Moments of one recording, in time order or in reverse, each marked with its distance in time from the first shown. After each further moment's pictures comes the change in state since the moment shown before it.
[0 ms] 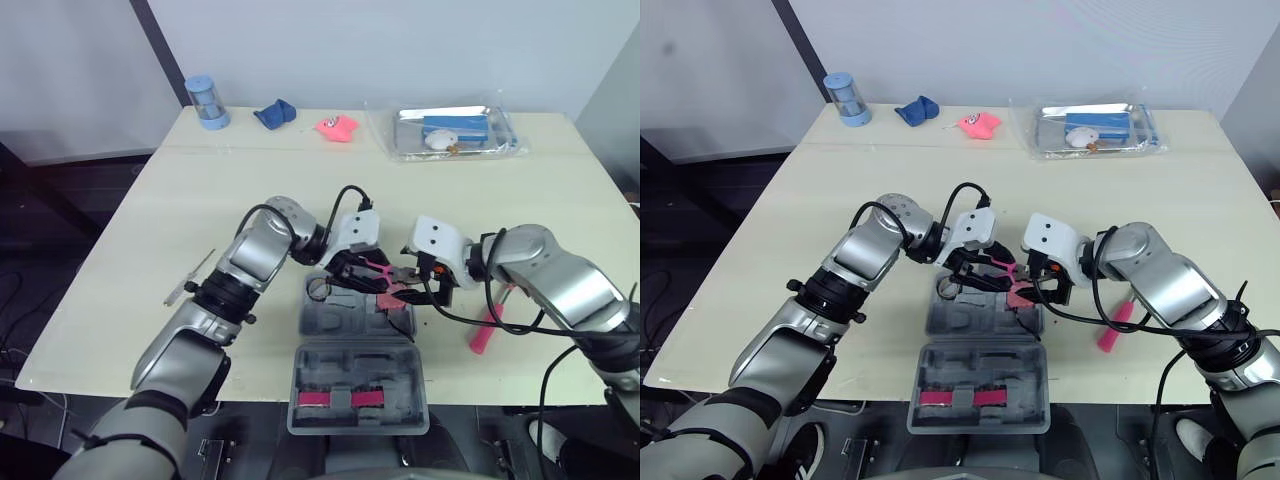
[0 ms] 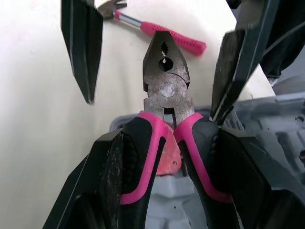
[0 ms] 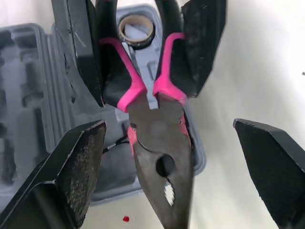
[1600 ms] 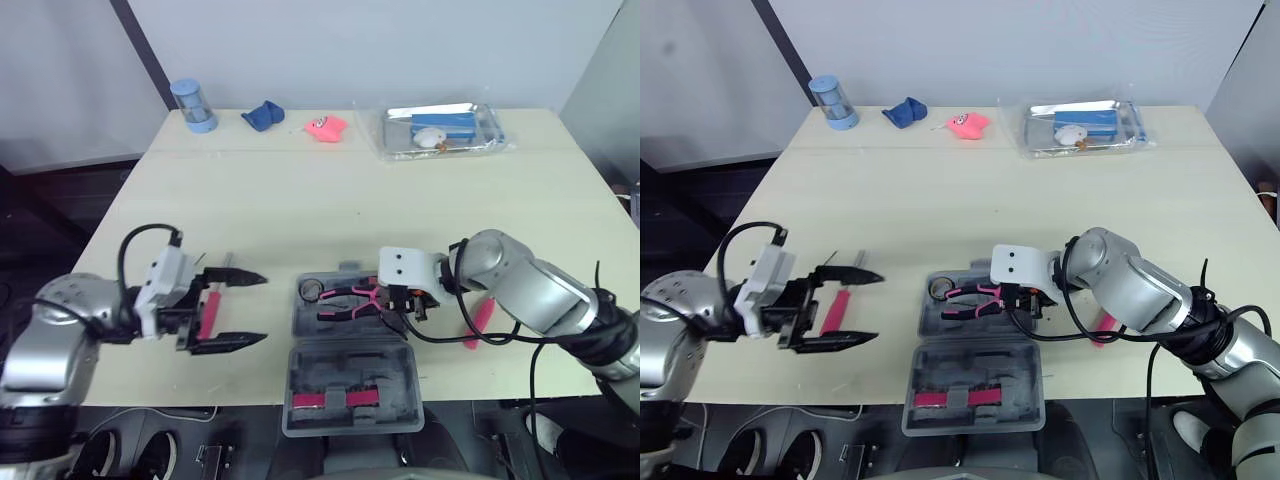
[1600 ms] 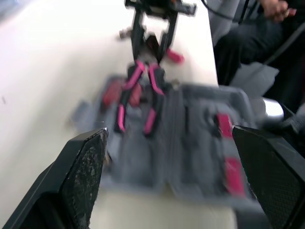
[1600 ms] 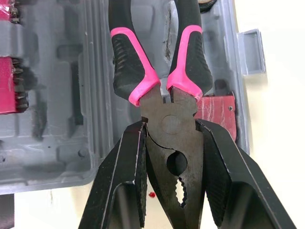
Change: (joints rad) left arm 0.855 0.464 0.755 -0.392 -0.496 -0.151 -0.145; right arm -0.164 0.023 0.291 -0.061 -0.133 0.093 0.093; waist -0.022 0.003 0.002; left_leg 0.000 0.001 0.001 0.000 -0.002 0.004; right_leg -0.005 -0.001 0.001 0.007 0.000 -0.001
